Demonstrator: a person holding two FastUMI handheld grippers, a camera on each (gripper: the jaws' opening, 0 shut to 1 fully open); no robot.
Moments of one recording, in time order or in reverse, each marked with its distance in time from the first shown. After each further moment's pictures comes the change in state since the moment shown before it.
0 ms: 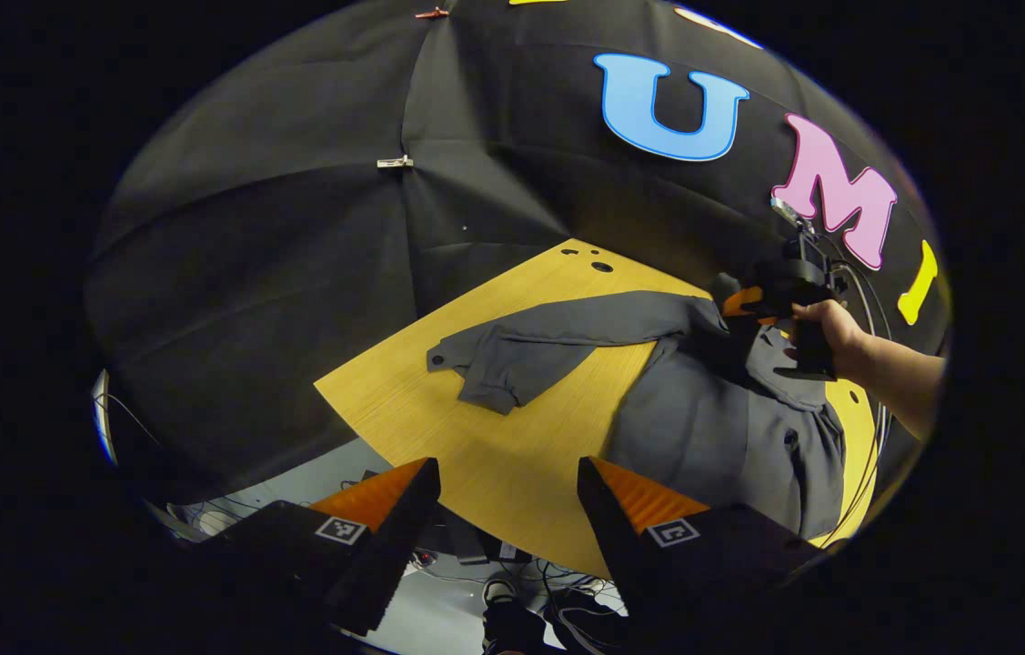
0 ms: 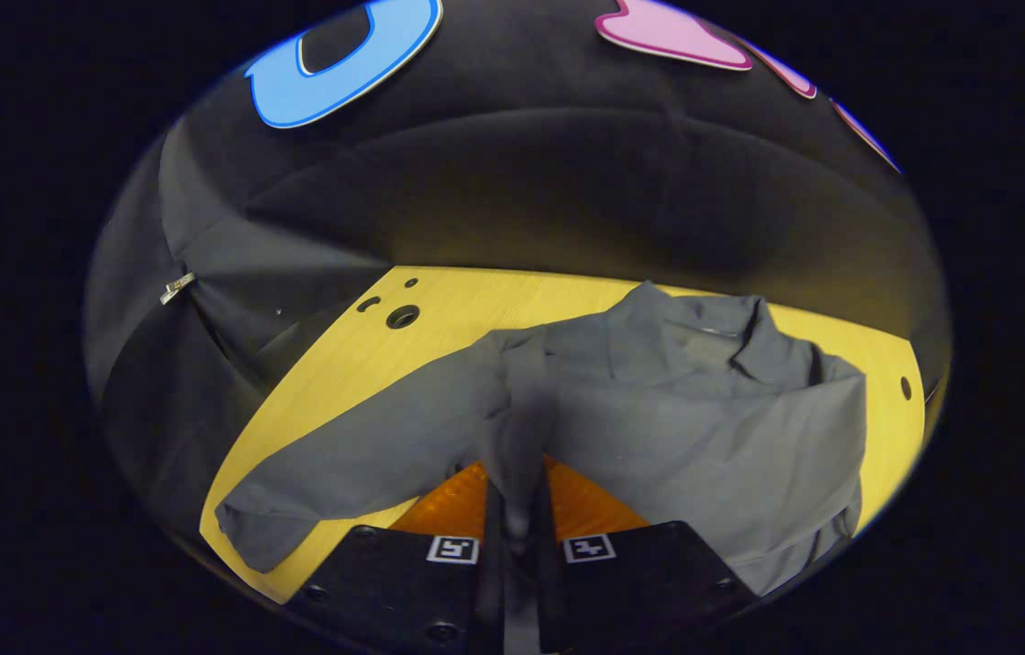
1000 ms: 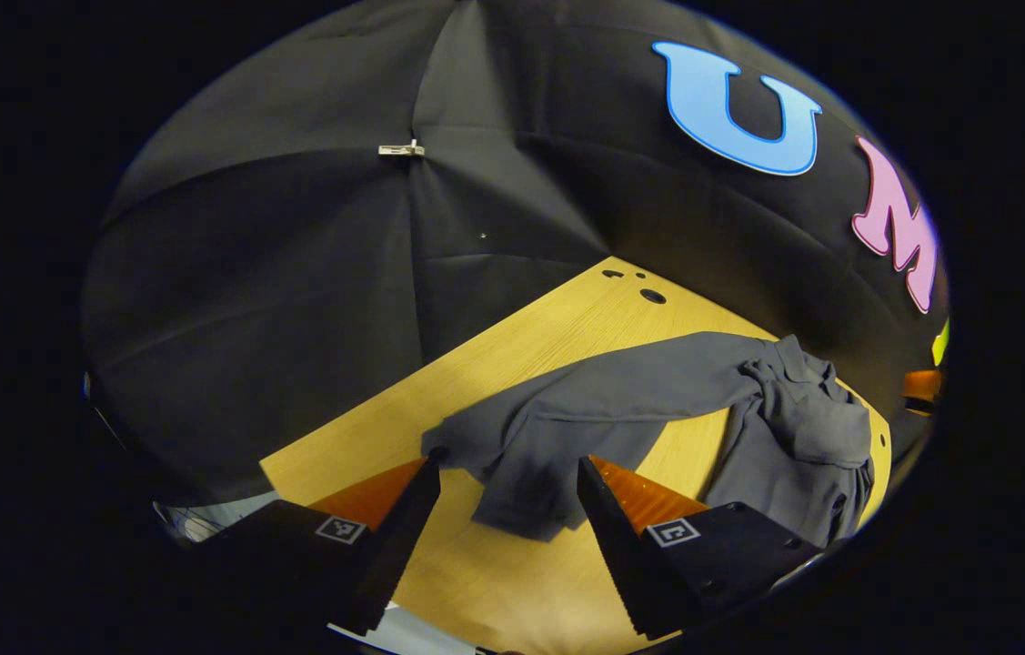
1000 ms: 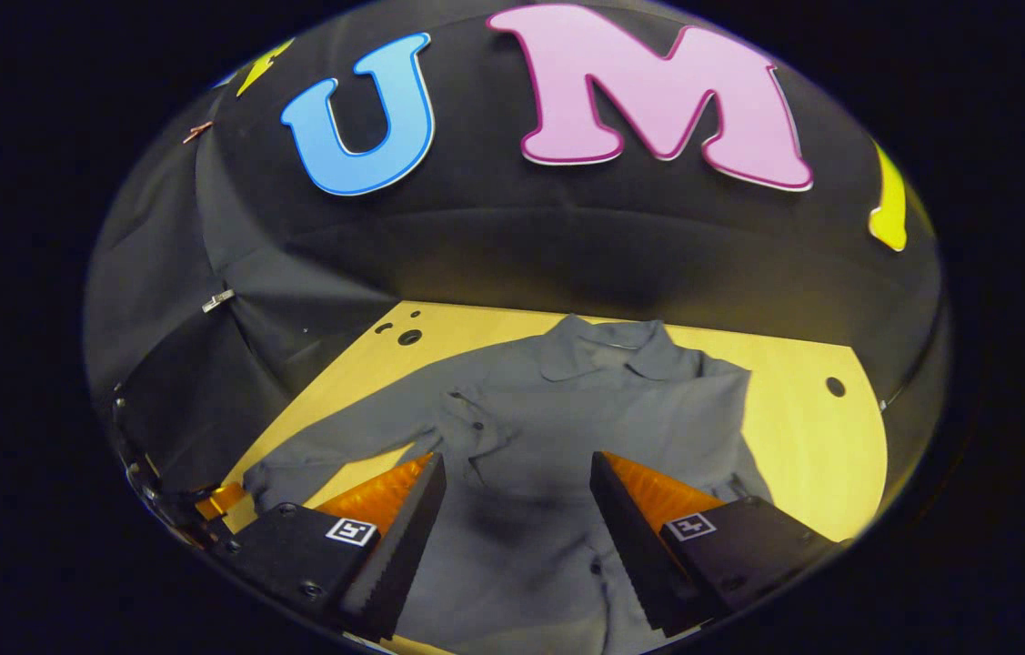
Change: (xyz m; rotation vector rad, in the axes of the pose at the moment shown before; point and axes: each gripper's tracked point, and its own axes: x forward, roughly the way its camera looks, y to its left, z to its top) left arm 0.169 0.035 0.073 -0.030 -0.027 0.044; right arm -0.213 -0.073 -0.016 -0.019 -0.166 -0.054
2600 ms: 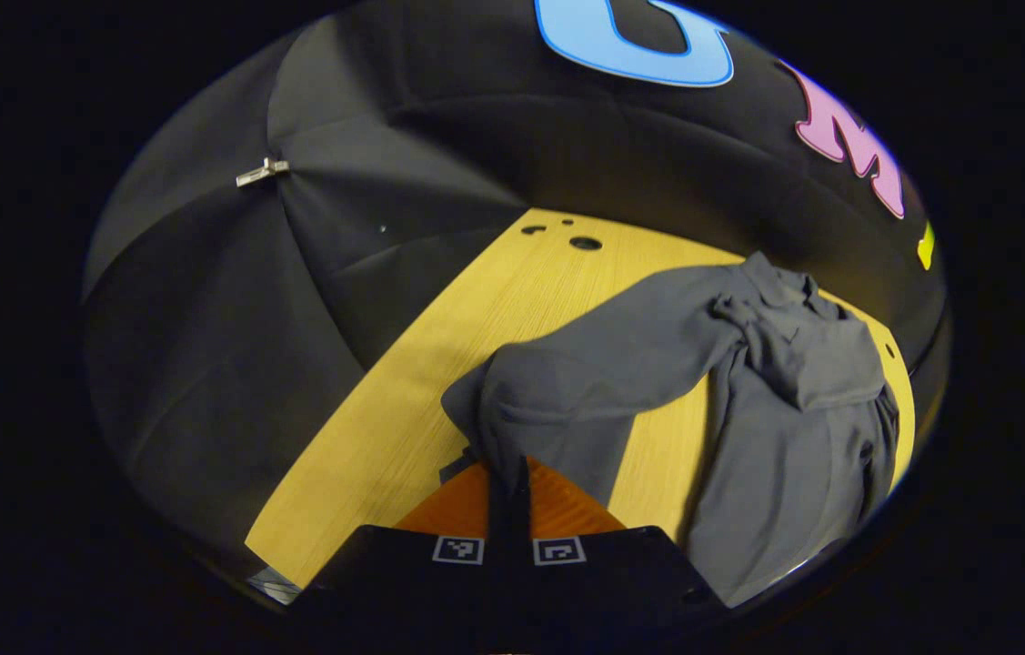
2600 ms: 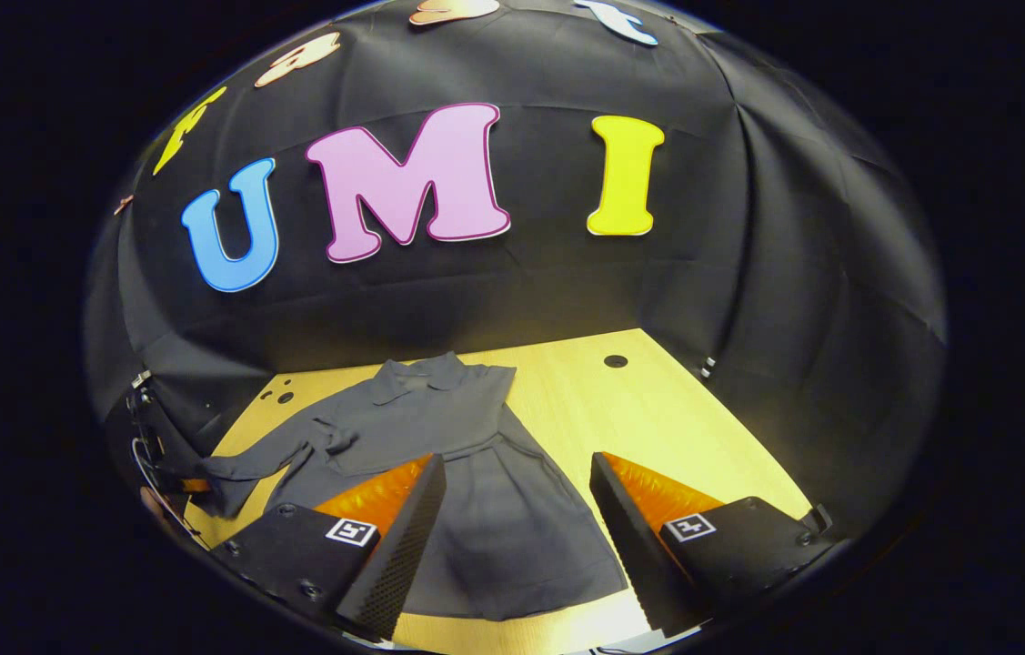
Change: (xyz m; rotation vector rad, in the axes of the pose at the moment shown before) left arm 0.032 -0.077 0.030 0.275 0.095 -0.130; right arm -0.179 -0.162 -0.057 0.193 -0.217 -0.417
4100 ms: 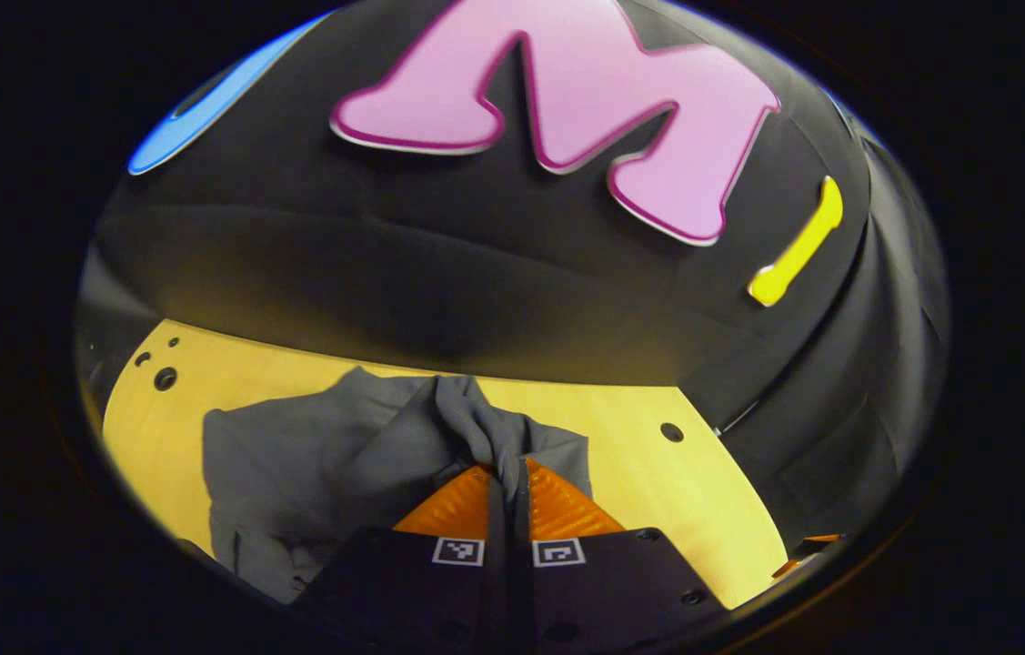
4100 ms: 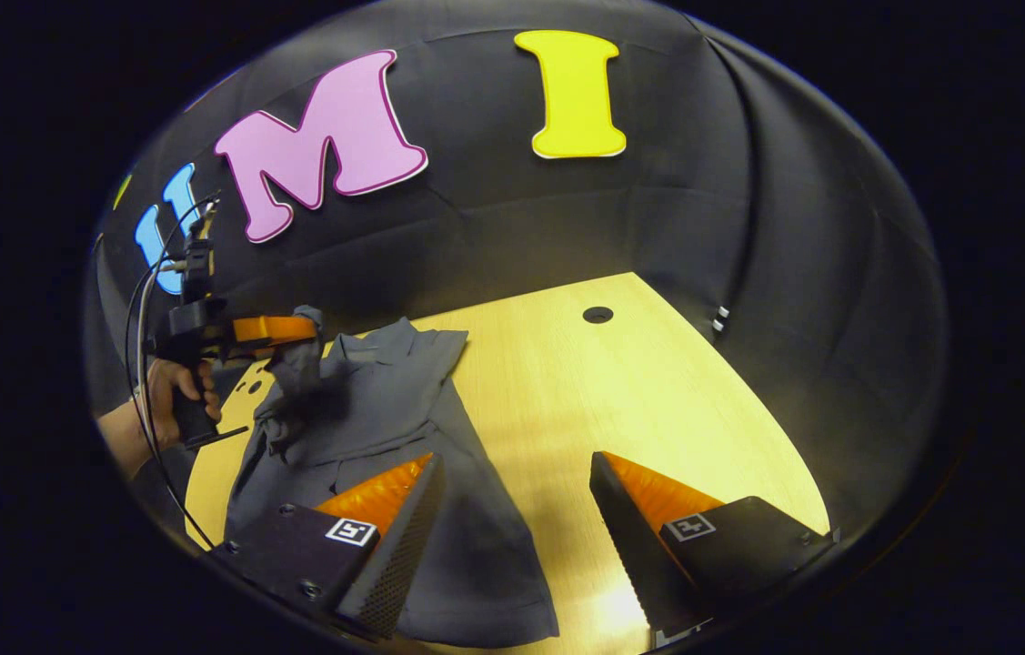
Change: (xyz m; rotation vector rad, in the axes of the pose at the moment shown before) left arm 0.008 -0.528 0.121 0.160 -0.094 -0.647; right arm 0.105 -0.106 -0.037 0.084 0.191 0.051
